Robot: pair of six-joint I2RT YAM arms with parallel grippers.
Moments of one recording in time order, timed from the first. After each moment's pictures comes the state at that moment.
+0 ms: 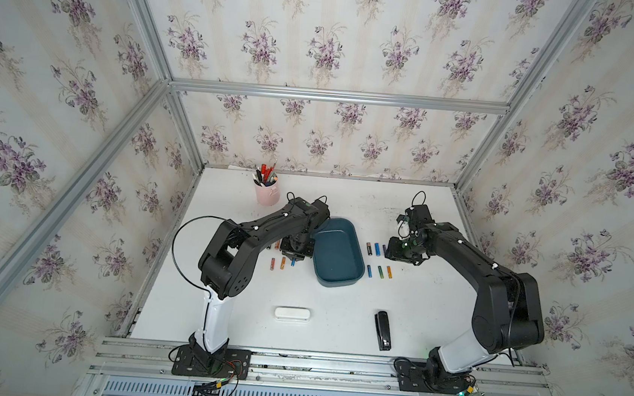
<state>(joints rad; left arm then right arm) -0.58 2.03 1.58 -1.18 -0.11 -0.51 0.22 1.62 1.10 -0.76 -0.19 0.20</state>
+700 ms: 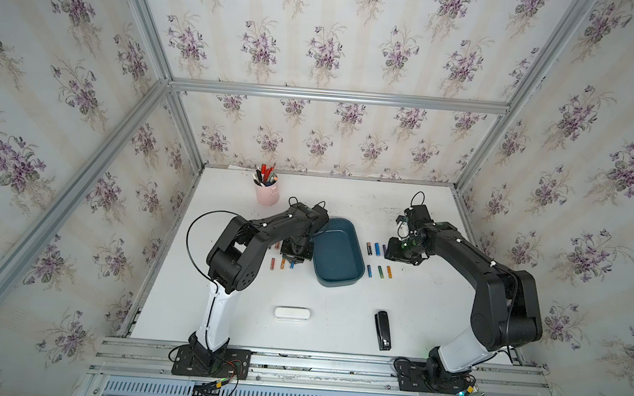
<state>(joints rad) -0.58 2.10 1.54 -1.11 -0.13 -0.53 0.22 1.63 1.10 -0.77 -0.19 0.20</state>
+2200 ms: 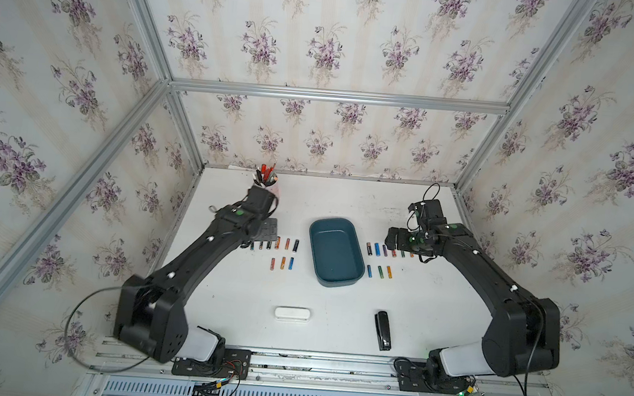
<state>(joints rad) -0.25 1.31 1.03 -0.73 -0.34 -0.35 0.22 1.41 1.06 -0.67 -0.02 0.26</state>
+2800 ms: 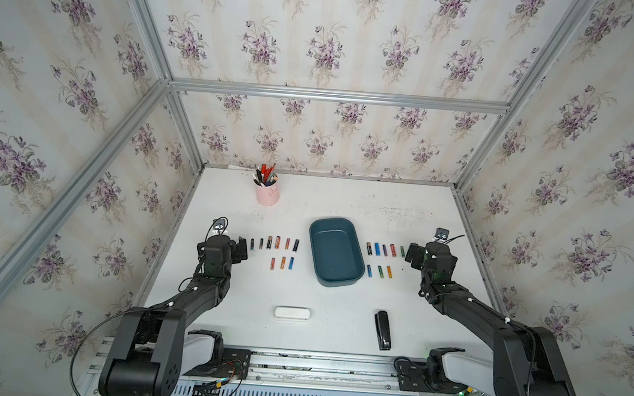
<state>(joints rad) 0.00 1.24 0.33 0.44 -0.28 -0.06 0.17 1.26 0.39 0.36 0.43 0.16</state>
